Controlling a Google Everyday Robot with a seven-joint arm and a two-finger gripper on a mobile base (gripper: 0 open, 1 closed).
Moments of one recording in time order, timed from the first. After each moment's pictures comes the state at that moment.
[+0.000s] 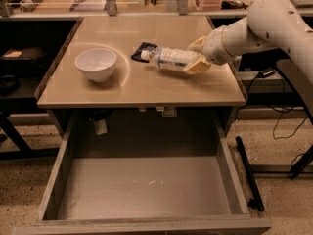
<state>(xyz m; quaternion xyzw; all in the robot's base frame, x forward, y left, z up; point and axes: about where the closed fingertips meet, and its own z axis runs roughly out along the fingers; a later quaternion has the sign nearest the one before) 0.712 -0.126 0.857 -0.61 0.67 0.06 0.42</state>
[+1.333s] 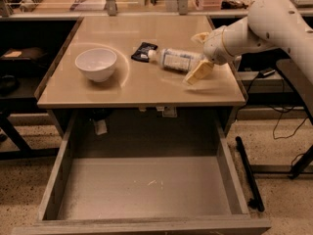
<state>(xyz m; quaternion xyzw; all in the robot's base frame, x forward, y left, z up) 0.712 -0.126 0.857 -0.61 0.67 0.06 0.42</state>
